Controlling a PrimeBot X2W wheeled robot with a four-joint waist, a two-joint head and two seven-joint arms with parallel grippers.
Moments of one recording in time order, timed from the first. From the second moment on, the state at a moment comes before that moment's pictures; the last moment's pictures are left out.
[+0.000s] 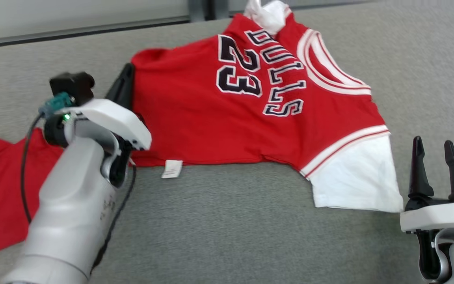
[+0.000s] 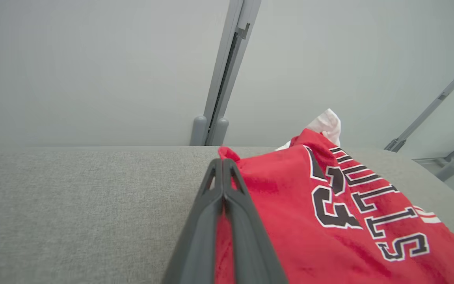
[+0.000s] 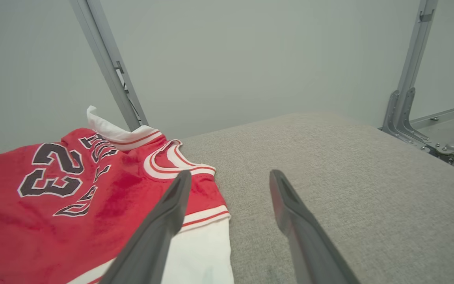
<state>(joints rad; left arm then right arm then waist) -0.89 0.11 -0.40 0.99 -0.62 -0.13 -0.24 -0.22 -0.09 -0.09 0.26 0.28 0.13 -0.21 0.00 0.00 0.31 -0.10</state>
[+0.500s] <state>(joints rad) -0.32 0.25 -0.63 0.27 -0.76 -0.11 0.08 -0.17 -0.09 -0.12 0.27 0.25 0.13 -0.14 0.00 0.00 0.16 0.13</state>
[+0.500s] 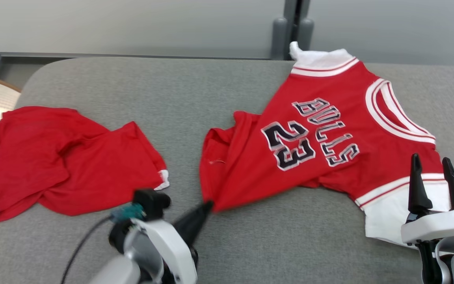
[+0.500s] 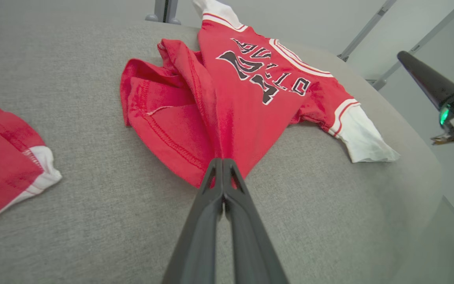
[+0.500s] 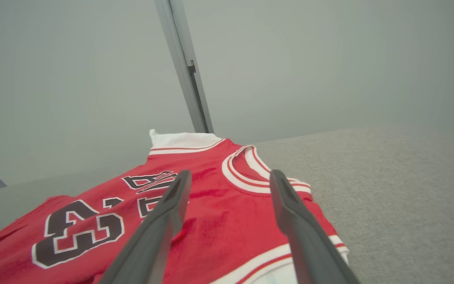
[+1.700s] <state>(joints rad) -0.35 0.18 -0.46 0.25 -0.66 0.08 -0.20 -0.17 -0.11 -0.02 0.16 0.26 0.13 -0.17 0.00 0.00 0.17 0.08</state>
